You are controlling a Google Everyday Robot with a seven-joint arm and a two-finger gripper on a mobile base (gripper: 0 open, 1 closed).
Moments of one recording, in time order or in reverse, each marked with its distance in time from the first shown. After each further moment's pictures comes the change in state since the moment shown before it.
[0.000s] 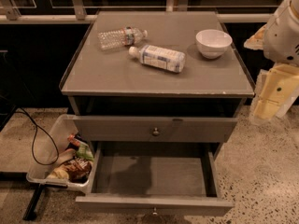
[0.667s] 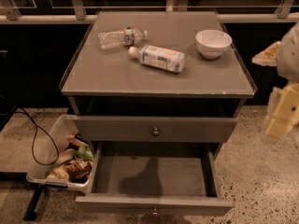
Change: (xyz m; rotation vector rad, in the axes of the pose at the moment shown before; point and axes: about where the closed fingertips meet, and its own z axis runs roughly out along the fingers) arm 0.019 0.025 0.008 -0.043 -0.038 0.020
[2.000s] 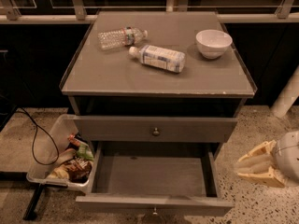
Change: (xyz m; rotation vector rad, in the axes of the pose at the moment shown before) arm 0.046 0.103 0.116 -0.104 -0.420 0.085
